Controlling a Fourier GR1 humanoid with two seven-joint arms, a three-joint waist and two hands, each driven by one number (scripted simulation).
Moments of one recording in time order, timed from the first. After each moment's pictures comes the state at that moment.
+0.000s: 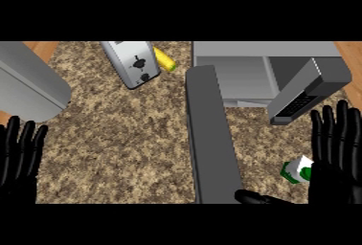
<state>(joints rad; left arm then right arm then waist) 0.29 0.02 -0.04 -2.22 0.09 0.01 -0.01 0.14 0.00 0.28 -2.20 0.19 -0.38 0.09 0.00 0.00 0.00</state>
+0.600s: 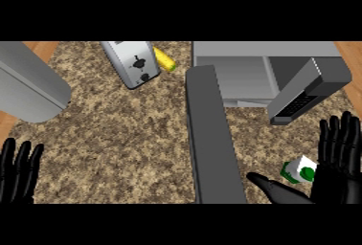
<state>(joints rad) 0.44 0.02 -0.04 -2.23 0.12 -0.05 -0.13 0.22 -0.01 0.18 -2.07 0.14 -0.44 -0.04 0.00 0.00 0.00</state>
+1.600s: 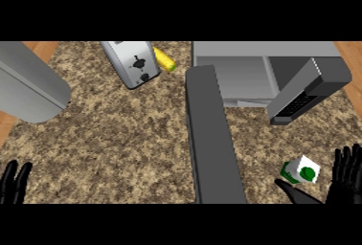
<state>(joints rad) 0.57 0.02 -0.01 -2.27 0.16 -0.14 -0.19 0.31 -0.03 -0.10 -1.68 -0.12 -0.30 -0.42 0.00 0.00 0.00</state>
